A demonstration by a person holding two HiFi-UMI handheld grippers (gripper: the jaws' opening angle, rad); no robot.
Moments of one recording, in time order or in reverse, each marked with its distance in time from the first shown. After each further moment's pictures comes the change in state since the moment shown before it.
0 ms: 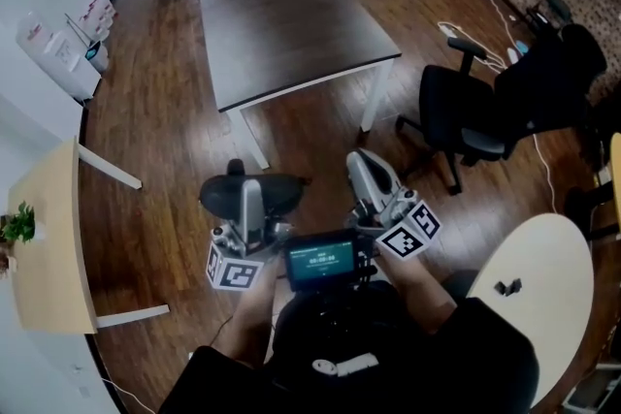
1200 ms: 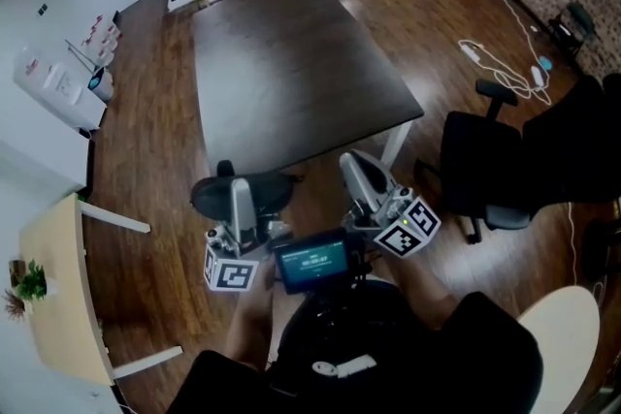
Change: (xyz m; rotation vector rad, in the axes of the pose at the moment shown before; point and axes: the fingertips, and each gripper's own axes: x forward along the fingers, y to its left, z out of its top) left arm 0.218 0.199 -0.058 0.084 -0.019 0.022; right arm 0.190 -0.235 0.032 0.059 -0.003 0.055
